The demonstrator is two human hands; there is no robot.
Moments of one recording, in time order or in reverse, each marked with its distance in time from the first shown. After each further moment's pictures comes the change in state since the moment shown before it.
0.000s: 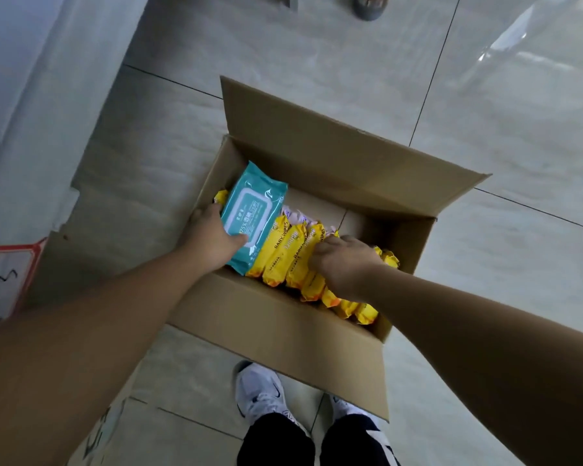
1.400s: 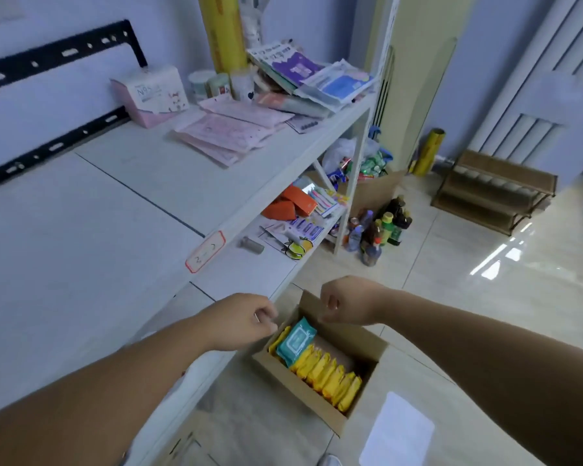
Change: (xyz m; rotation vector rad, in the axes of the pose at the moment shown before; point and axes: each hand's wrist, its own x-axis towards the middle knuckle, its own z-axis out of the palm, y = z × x) left_hand -0.565 0.166 -0.382 -0.016 0.044 0.301; right_hand -0.444 -0.152 -0.503 0.146 0.182 -0.058
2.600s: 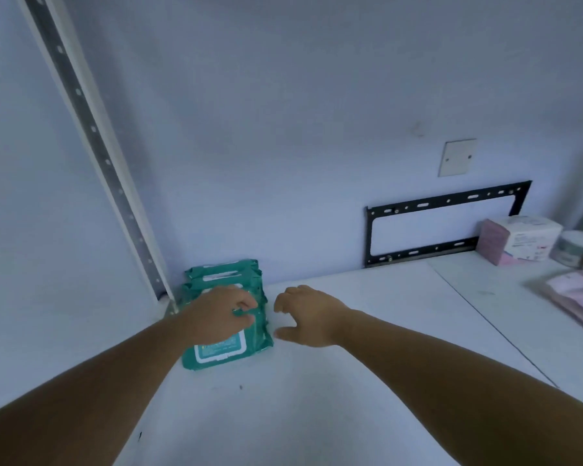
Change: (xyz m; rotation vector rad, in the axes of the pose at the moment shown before) left_hand -0.407 -0.374 -0.239 0.069 0.800 -0.538; right_hand 0.166 -0.644 -0.056 -0.352 0.208 -0.944
